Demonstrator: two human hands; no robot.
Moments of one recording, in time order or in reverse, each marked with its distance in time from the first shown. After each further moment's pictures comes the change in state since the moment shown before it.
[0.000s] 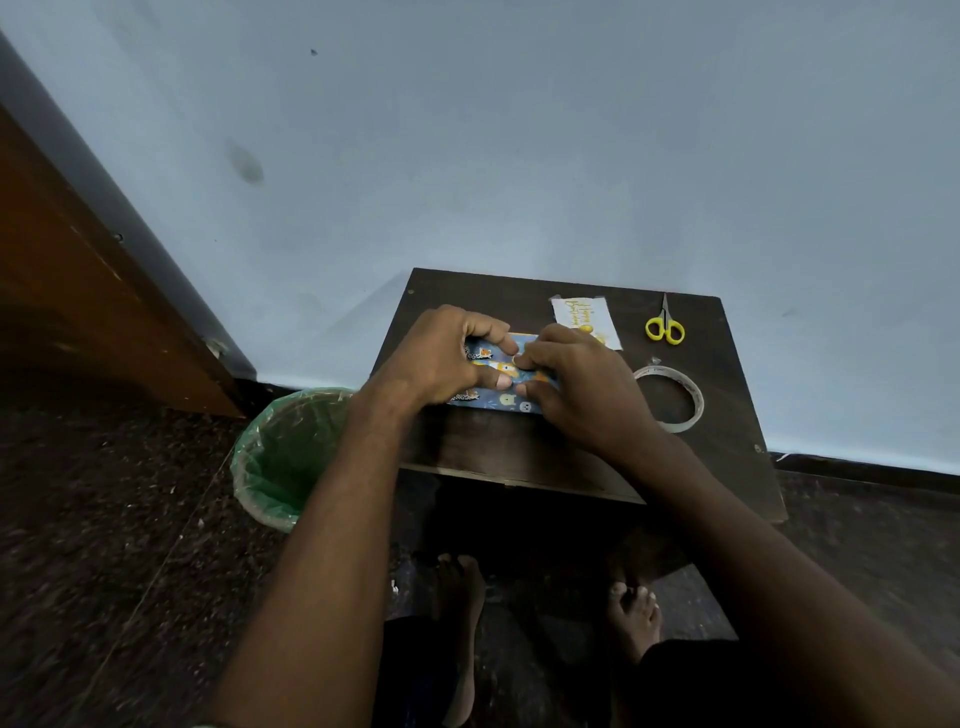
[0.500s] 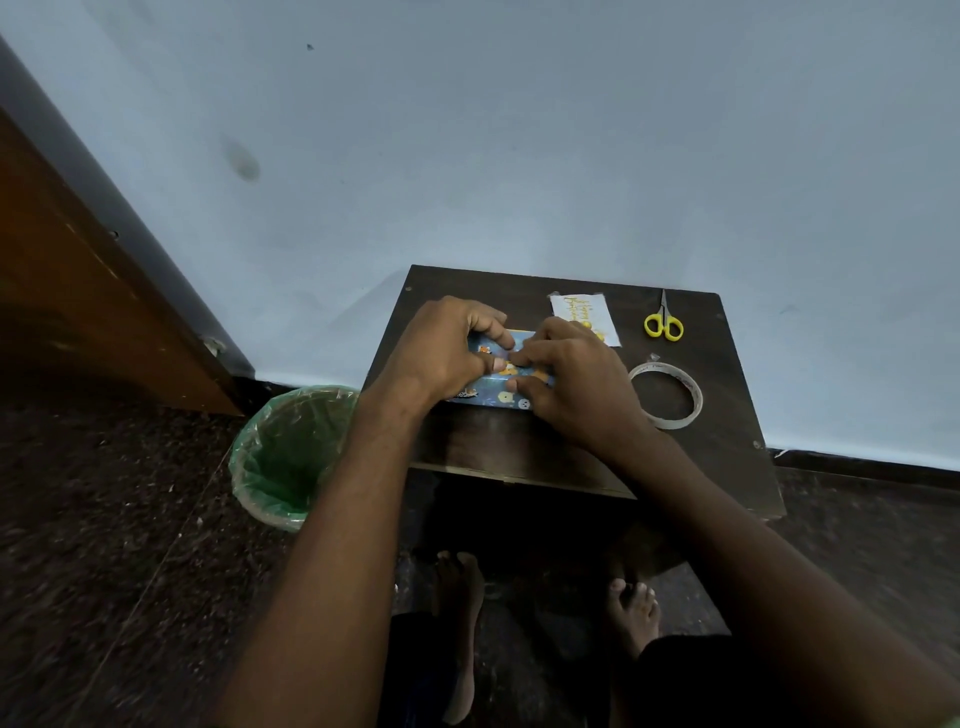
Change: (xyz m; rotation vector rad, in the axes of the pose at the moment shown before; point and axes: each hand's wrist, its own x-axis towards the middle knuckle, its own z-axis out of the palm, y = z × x) left_hand 0.003 0.004 0.007 0.073 0.114 0.008; right_hand 0.002 -0.005 0.006 0.018 0.035 0.049
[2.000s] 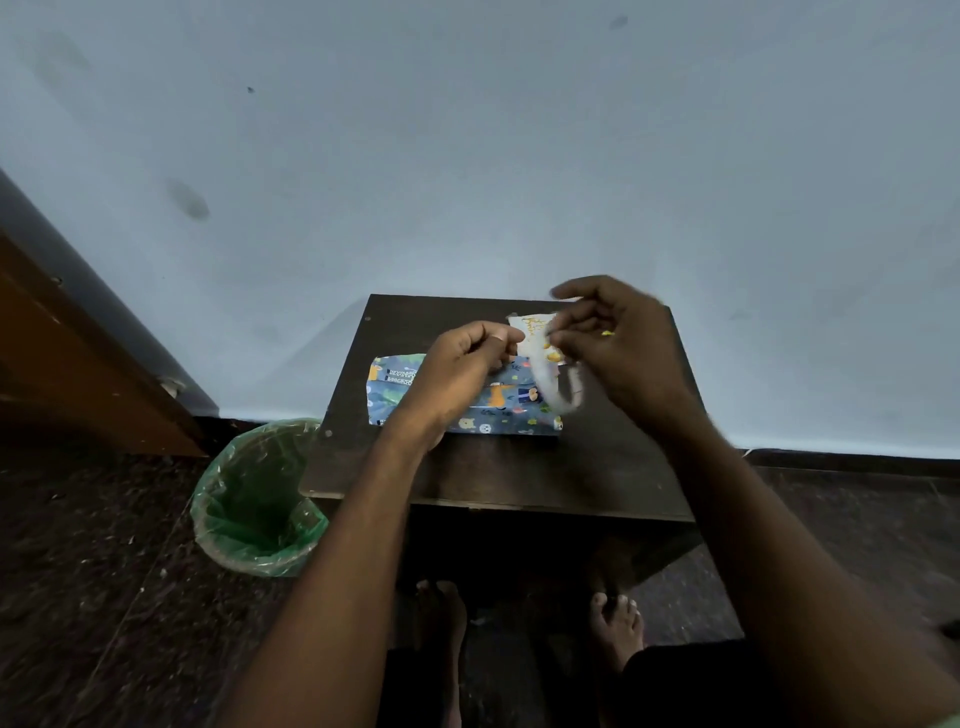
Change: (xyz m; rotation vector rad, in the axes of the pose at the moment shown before) left_hand 0.010 0.039 0.044 -0.619 -0.028 -0.165; right_hand 0.007 0.035 -0.074 0.626 0.201 0.240
